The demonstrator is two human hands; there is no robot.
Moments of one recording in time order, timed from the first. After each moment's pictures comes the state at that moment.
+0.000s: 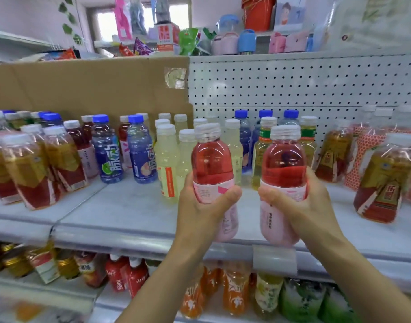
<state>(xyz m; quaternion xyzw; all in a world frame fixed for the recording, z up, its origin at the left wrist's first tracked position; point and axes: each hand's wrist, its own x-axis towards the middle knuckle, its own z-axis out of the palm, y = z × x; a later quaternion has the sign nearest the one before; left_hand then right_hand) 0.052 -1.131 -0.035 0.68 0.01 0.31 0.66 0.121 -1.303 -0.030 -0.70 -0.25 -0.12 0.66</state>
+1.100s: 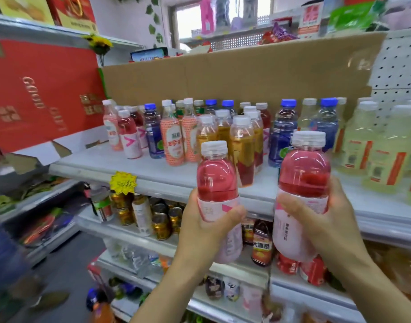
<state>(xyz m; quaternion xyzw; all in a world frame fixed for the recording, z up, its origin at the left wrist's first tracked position) -0.206 -0.729 -0.064 0.69 0.10 0.31 0.64 -0.102 -0.901 -0.054 -0.66 -0.28 -0.06 0.70</state>
